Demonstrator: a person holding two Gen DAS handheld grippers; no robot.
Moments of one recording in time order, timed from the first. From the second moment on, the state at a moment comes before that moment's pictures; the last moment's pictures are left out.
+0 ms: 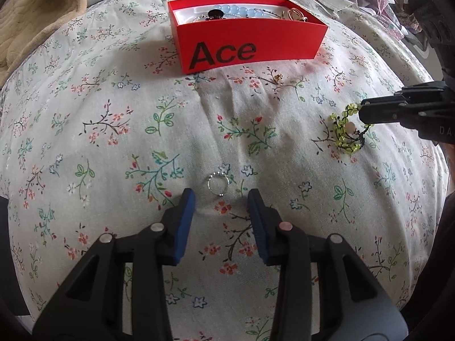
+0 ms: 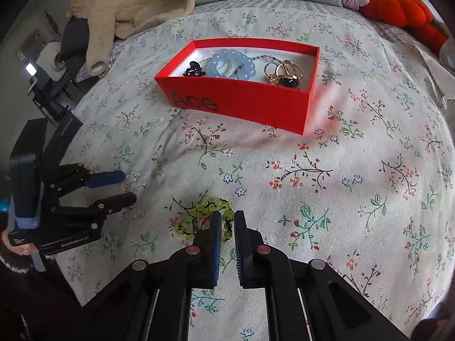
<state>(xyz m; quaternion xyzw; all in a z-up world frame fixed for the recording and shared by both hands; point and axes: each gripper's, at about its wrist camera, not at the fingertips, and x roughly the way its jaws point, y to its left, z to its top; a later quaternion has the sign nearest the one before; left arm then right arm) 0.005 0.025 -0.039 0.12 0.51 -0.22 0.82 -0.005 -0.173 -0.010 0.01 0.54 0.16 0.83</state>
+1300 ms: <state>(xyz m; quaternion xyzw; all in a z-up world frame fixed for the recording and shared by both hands) 0.037 0.014 0.021 0.05 0.45 -0.19 0.87 0.011 -0.195 0.070 0.08 0.44 0.15 0.88</state>
